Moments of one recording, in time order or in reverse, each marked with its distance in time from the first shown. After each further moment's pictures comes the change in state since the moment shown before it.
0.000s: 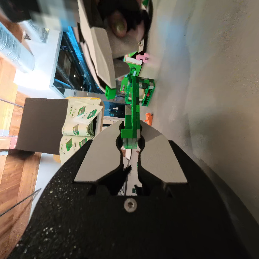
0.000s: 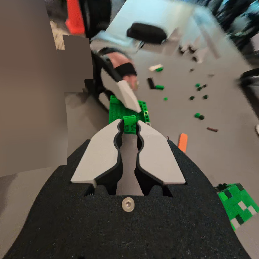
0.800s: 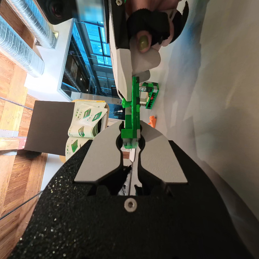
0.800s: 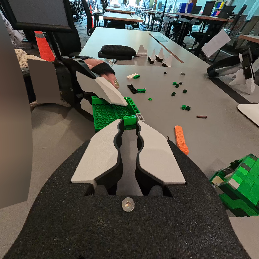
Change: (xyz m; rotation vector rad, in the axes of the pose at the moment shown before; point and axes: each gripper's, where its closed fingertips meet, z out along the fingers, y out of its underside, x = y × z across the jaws) left arm -0.005 -0.004 0.000 0.020 -0.037 0.015; right arm 0.010 0.014 0.009 0.145 0.205 0.134
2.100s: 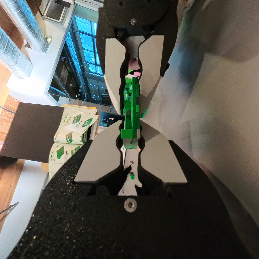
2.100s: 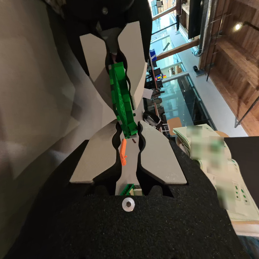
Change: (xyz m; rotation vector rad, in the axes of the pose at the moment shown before) left arm 0.005 -0.012 -0.003 0.082 0.065 -0.101; right arm -0.005 0.008 0.010 -0.074 0.310 -1.075
